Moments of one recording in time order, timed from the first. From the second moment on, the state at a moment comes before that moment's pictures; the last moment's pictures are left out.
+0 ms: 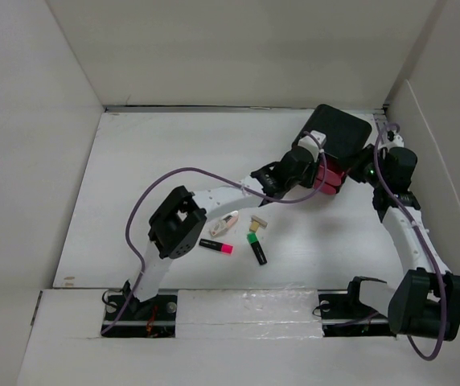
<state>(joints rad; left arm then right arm) -1.00 2.13 1.74 0.00 -0.21 -0.31 -0.17 1.13 0.78 0.03 -0.42 0.61</state>
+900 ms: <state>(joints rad) -1.00 1.99 1.53 0.06 -0.20 -0.31 -0.12 1.30 0.86 0.04 -0.40 0.61</state>
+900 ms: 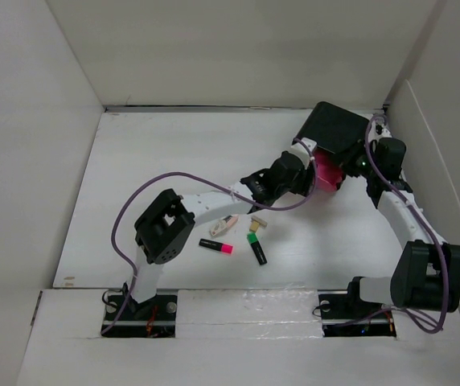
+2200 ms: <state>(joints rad) -1.05 1.51 0.81 -0.04 -0.34 -0.50 0.22 0.96 0.83 0.06 -0.28 0.55</state>
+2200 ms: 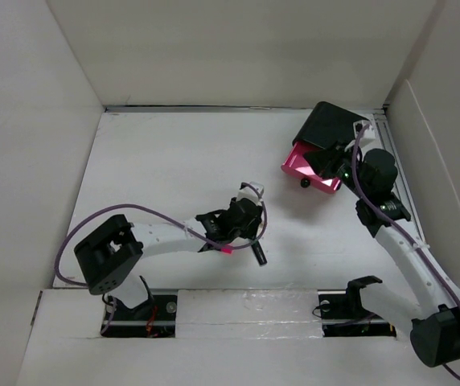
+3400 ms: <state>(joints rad) -1.10 1.77 0.95 -0.06 -0.47 -0.49 0.24 0.99 0.83 0.06 -0.24 0.52</state>
